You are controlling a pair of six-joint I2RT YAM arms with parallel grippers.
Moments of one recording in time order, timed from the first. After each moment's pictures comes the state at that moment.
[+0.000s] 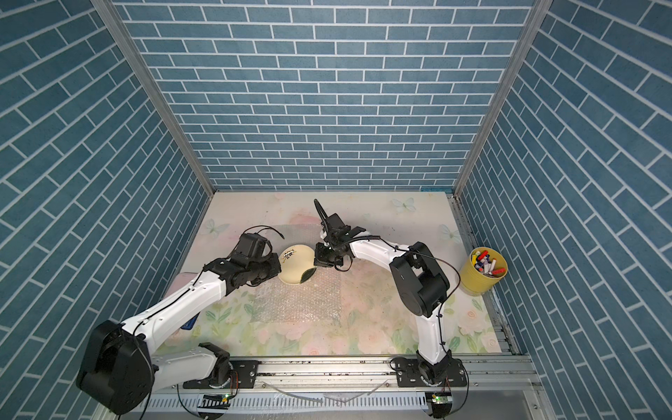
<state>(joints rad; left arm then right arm) -0.42 1.25 0.79 -0.47 0.06 -0.78 0.75 2.00 1.43 -0.48 -0.44 0.71</state>
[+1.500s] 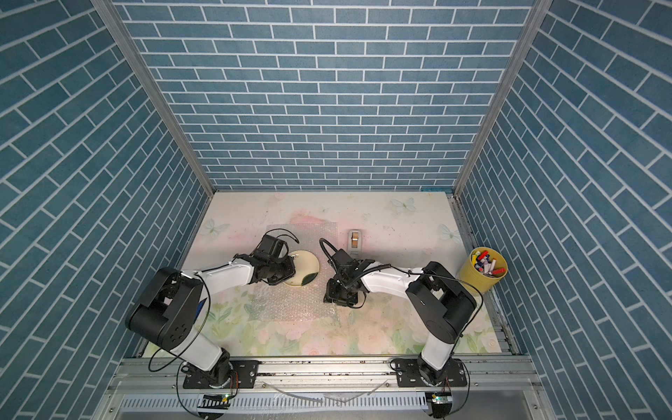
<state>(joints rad) -0.42 1.62 0.79 -0.22 0.16 -0.81 0.88 1.72 0.95 -0.41 -0.36 0.91</state>
